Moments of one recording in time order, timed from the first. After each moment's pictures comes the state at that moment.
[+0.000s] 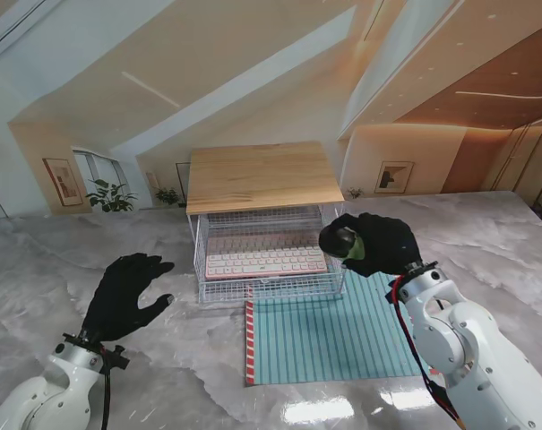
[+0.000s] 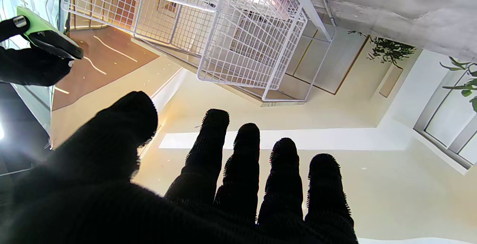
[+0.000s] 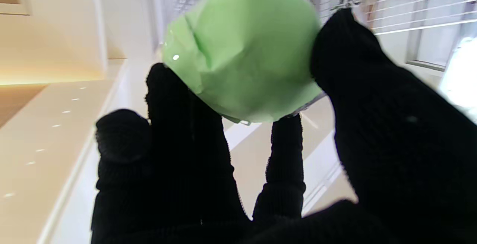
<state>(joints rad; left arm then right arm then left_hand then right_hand) 1.81 -1.12 -1.47 -1.61 0.88 -0.40 0.41 -1.56 -1.09 1.36 -1.64 -1.05 -0.22 -0.27 0.63 -0.26 0.51 0.11 0.57 0.20 0.21 0.18 0.42 0.17 0.30 0.26 0.14 0.15 0.39 0.33 -0.04 0.13 0.48 0.27 0.58 -0.96 0.97 -0.30 0.48 -0.29 0.79 0.31 0.82 0.20 0.82 0.39 0.96 0.15 1.05 0.39 0.81 0.20 1.42 0.79</state>
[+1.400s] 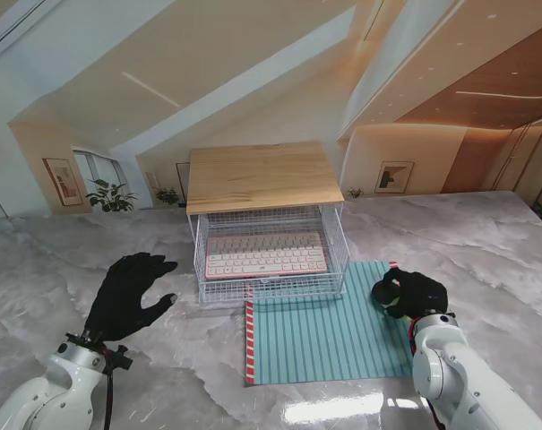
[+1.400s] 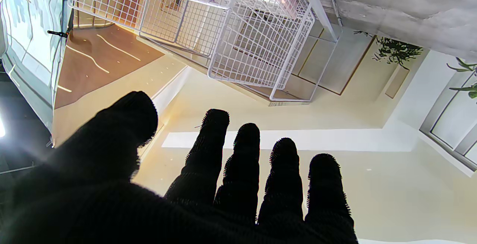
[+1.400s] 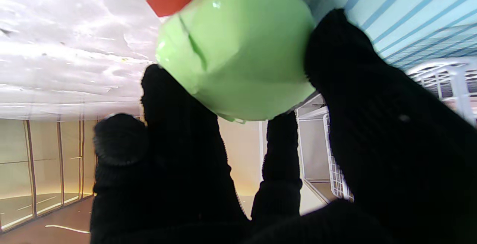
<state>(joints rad) 1.83 -1.12 -1.47 -1.65 0.87 -0.39 0.40 -1.57 -1.09 1.27 -1.36 -0.96 0.24 -0.26 0.63 -0.26 0.51 0.11 0.57 0.20 0.21 0.18 0.42 0.17 0.30 0.26 0.14 0.15 0.39 0.33 -0.04 0.13 0.48 0.27 0.60 -0.96 0.97 -0.30 0.52 -0.24 0.75 0.31 0.82 0.24 0.82 0.40 0.95 0.18 1.07 0.39 0.76 0.24 1.45 0.80</state>
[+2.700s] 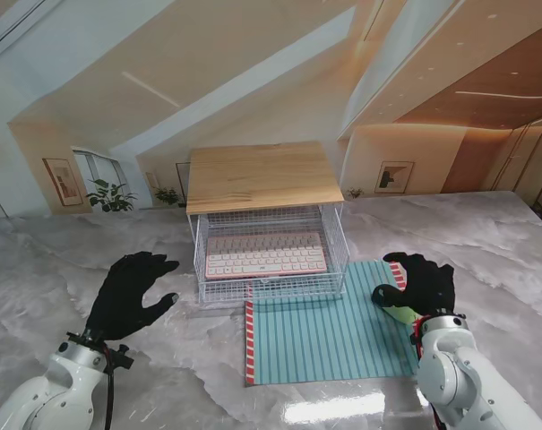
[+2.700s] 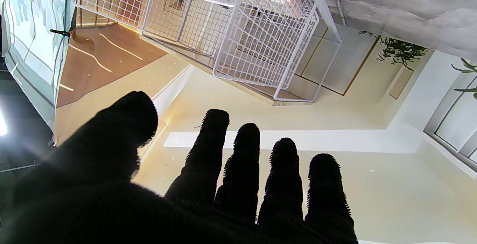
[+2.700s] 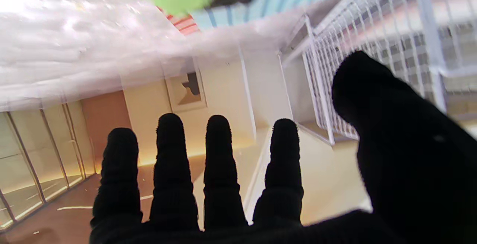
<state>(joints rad) 1.83 -1.12 -1.46 -1.66 0.86 -0.39 0.39 -1.64 -1.12 1.37 -1.44 -0.87 0.12 -0.38 0.63 -0.26 0.51 0.11 0.57 0.20 0.21 0.18 0.42 0.17 0.30 0.26 0.14 0.15 0.39 0.33 -0.04 0.13 0.48 0.27 0.41 -0.76 0.93 -0.08 0.38 -0.26 0.63 0.29 0.46 0.06 0.61 0.34 0.51 0.17 0.47 0.32 0.12 0.33 1.04 0.58</state>
